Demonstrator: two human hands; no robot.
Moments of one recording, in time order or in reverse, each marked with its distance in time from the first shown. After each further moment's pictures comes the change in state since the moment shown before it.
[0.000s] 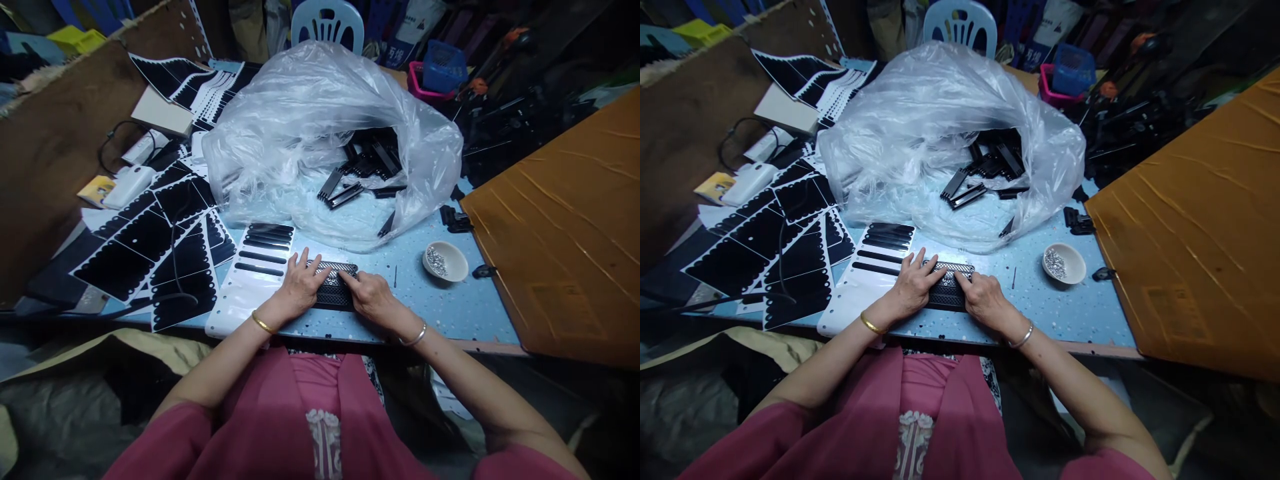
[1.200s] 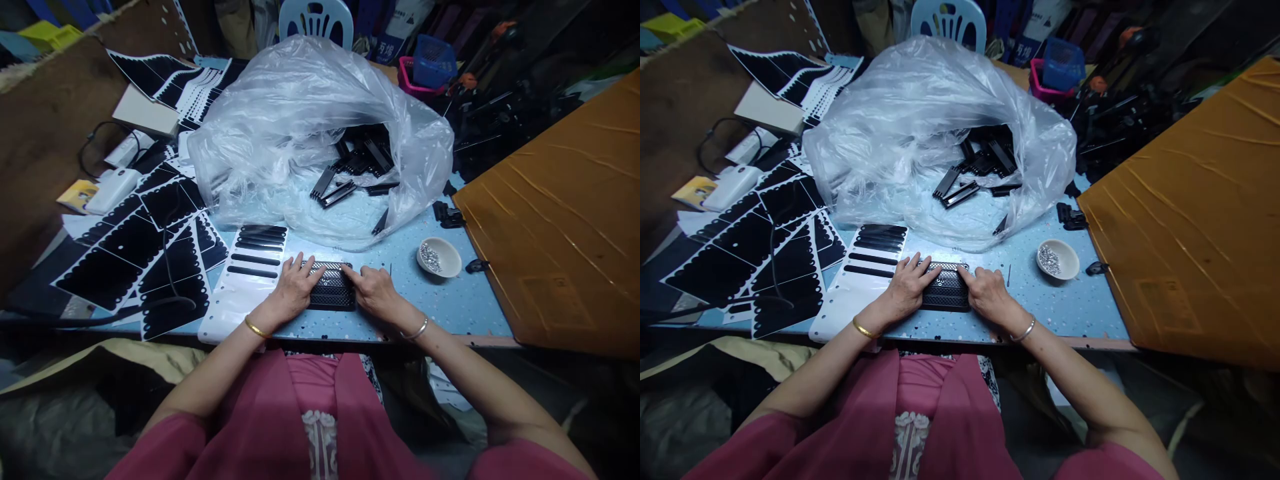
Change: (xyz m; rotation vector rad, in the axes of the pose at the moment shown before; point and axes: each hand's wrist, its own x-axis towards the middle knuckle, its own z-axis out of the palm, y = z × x) left_hand 0.000 -0.001 -0.001 0.104 -0.067 0.037; right_hand -0.002 0.015 -0.005 -0.055 -0.085 0.103
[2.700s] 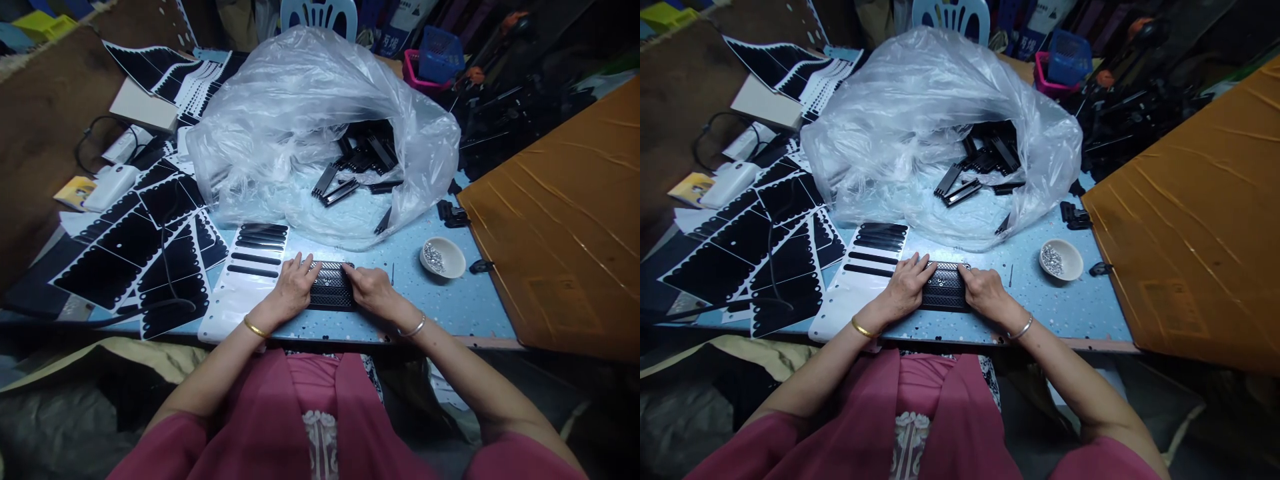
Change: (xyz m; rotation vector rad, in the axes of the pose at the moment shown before) left_hand -0.001 -0.006 0.008 -0.077 0.005 -0.054; right_hand 0.011 0.001 0.015 0.155 0.134 -0.060
